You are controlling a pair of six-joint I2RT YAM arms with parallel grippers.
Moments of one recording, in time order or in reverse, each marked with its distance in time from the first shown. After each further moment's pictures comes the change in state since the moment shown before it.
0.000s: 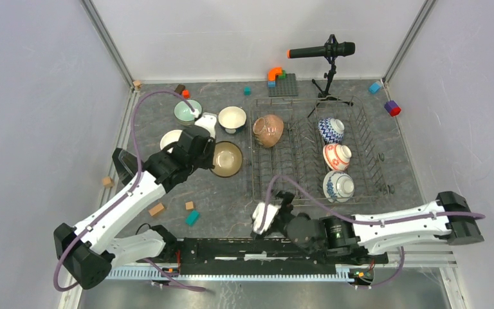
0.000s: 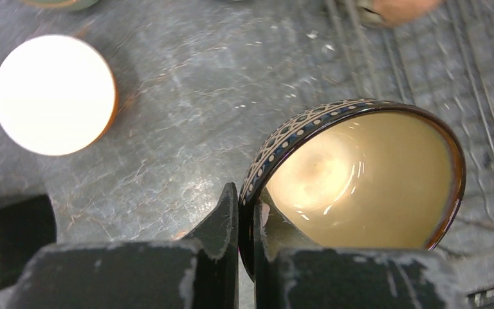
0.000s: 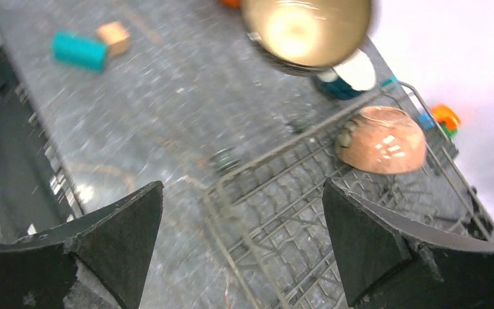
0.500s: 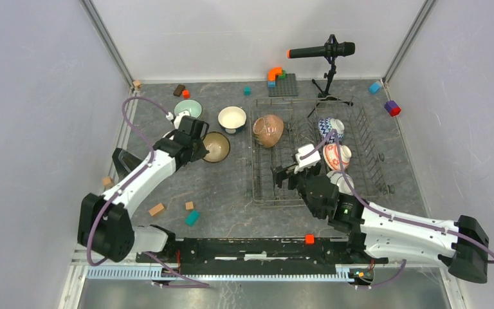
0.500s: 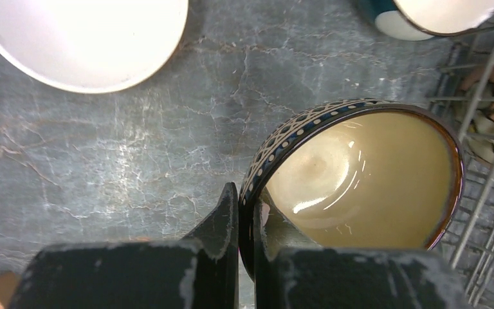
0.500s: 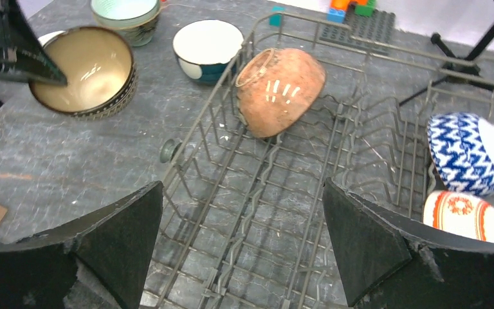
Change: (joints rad) left arm 0.291 0.217 -0.055 0.097 -0.014 -0.434; right arm -0.511 -0.121 -0.063 0.144 -0.004 0.385
